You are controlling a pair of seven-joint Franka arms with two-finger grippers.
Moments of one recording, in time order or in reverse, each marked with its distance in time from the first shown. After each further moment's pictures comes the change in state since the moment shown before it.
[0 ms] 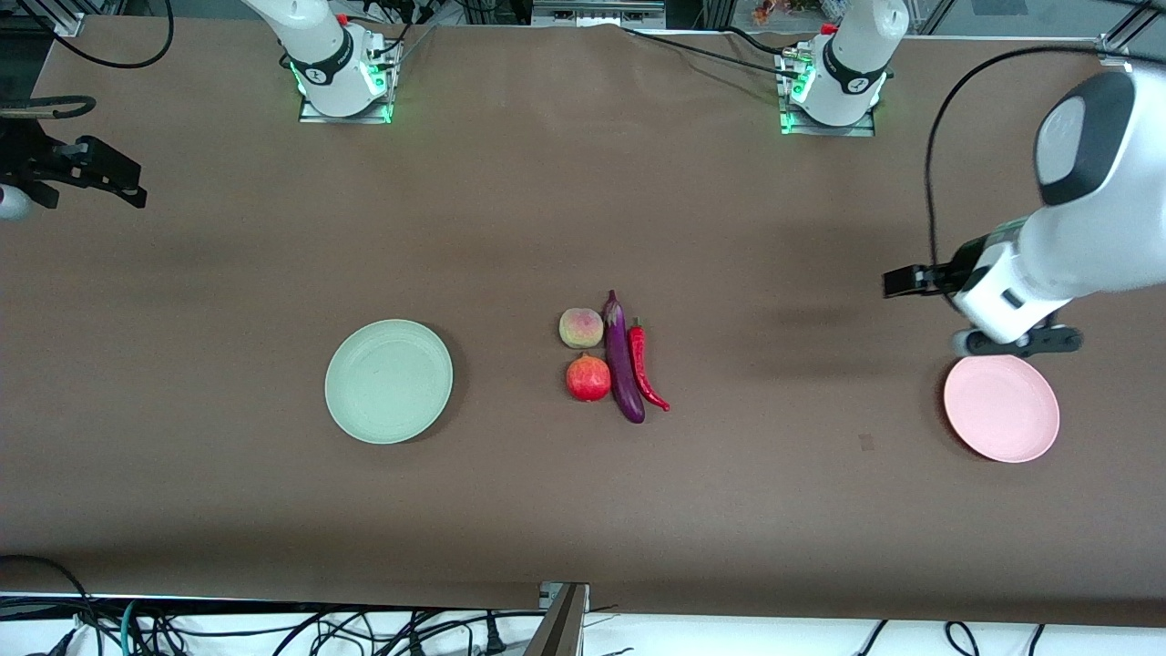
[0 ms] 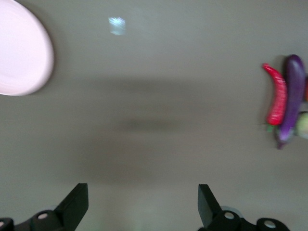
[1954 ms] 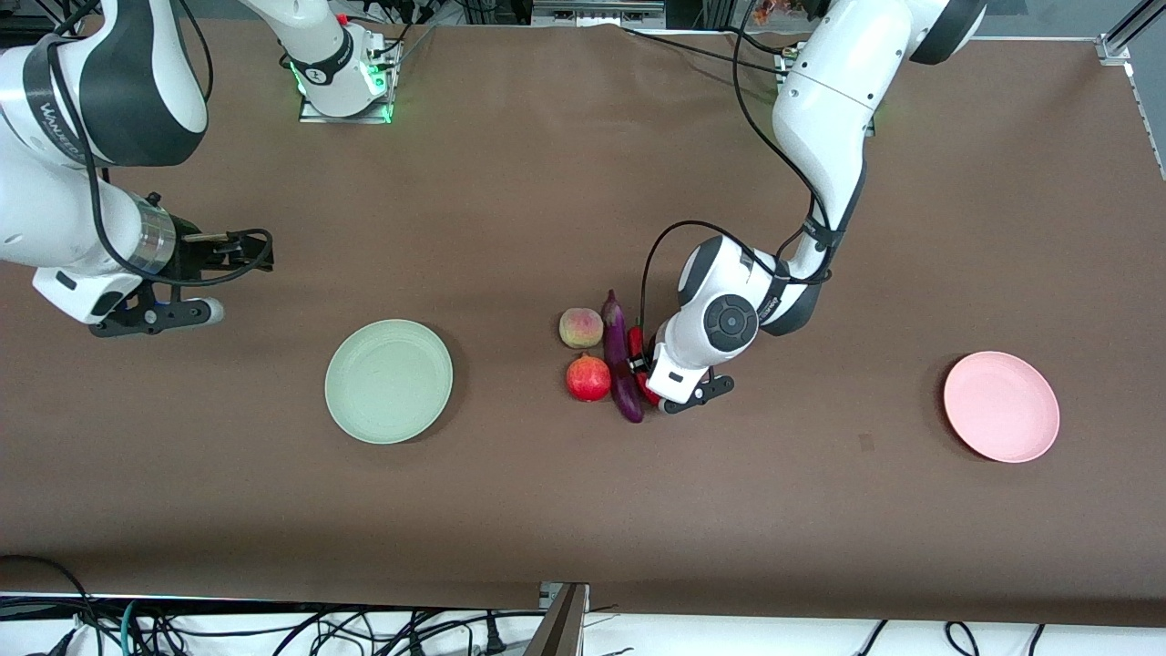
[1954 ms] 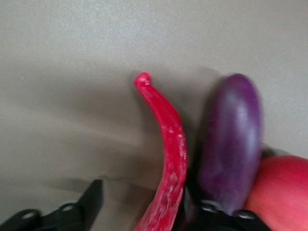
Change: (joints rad) left arm -0.414 0.523 -0.008 0.017 -0.171 0.727 -0.535; right arm 0.110 0.241 0.003 -0.014 0.100 0.060 0.000
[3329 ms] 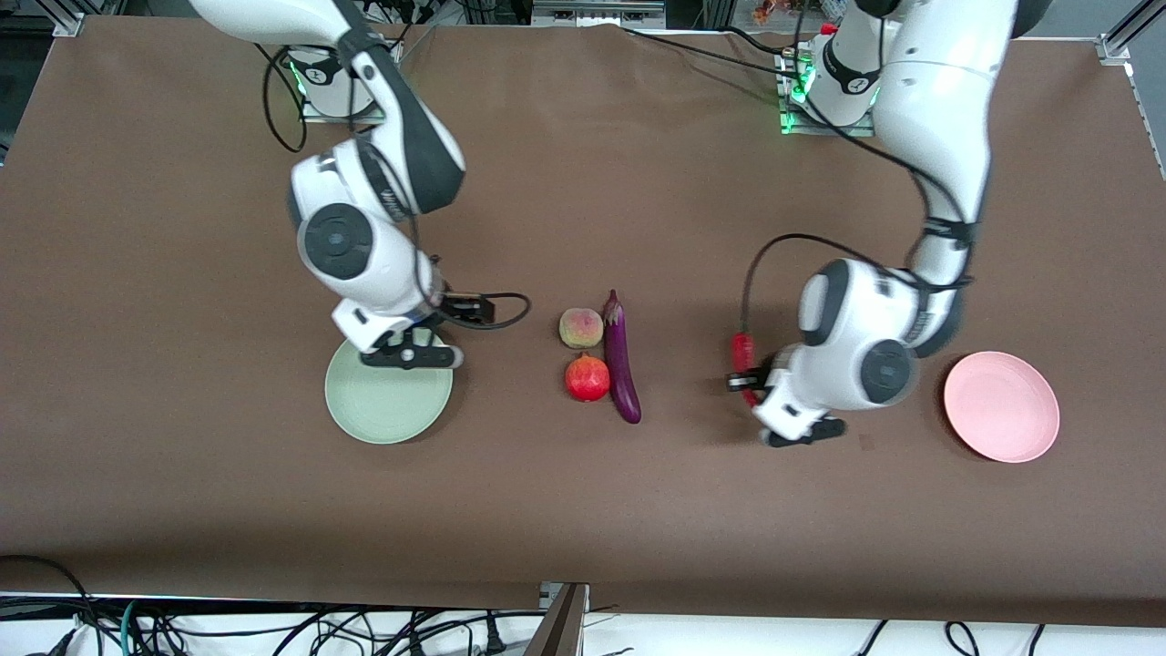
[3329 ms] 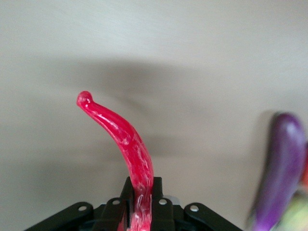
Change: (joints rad) left arm 0.243 -0.133 0.098 0.055 0.009 -0.378 0.563; right arm 0.368 0.262 0.008 -0.001 0.071 0.467 0.529
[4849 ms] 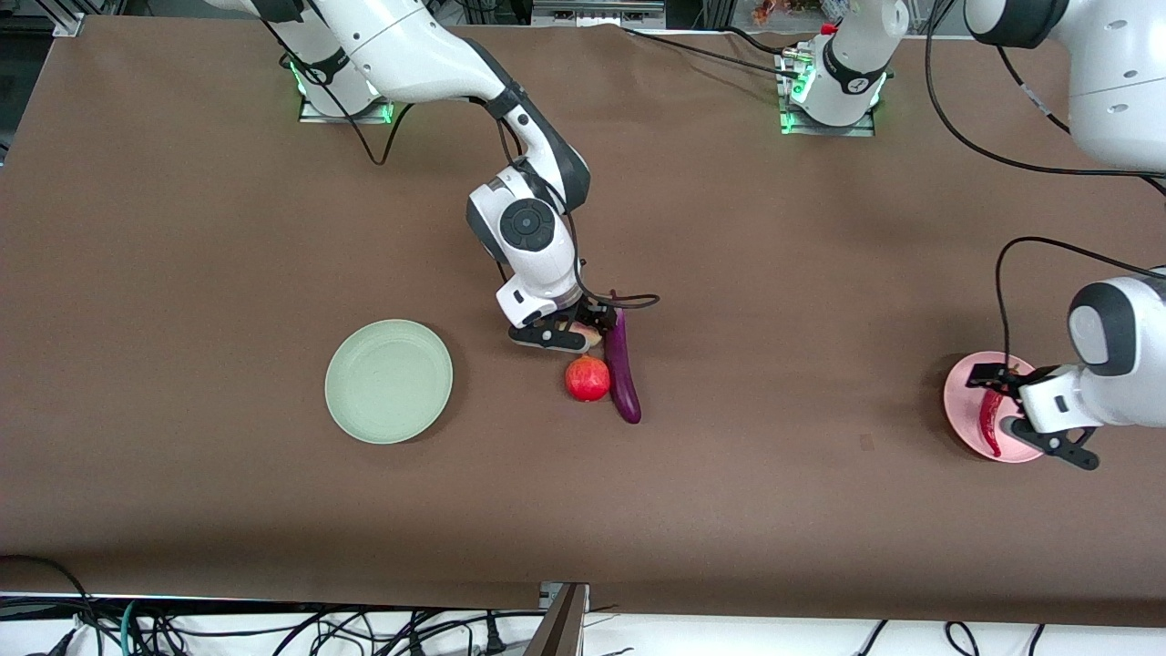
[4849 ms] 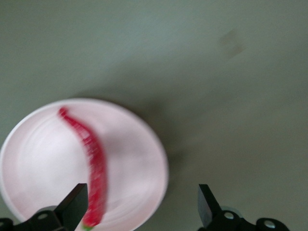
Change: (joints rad) left arm 0.380 0.010 -0.009 0.050 0.239 -0.004 0.808; right arm 0.228 0.268 0.000 0.002 0.000 0.460 0.352
